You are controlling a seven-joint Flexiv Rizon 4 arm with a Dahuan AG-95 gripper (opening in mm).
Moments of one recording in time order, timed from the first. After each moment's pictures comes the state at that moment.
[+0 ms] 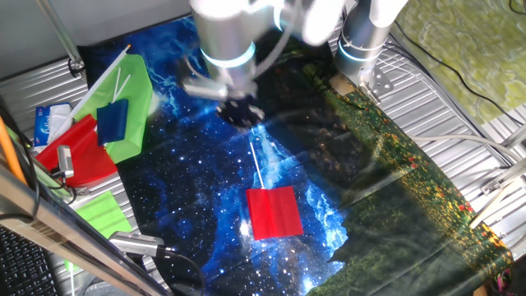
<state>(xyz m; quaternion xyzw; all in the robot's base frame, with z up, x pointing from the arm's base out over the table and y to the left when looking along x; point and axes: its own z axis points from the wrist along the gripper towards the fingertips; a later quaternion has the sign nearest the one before) 0.424 0.100 0.111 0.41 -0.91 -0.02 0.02</state>
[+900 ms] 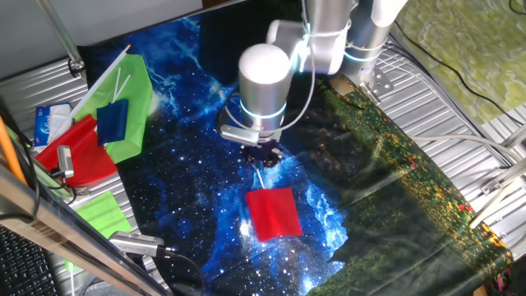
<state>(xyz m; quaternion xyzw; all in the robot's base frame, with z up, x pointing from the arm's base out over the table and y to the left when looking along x) 0.414 0.143 0.013 0.39 -0.92 0.01 -0.03</state>
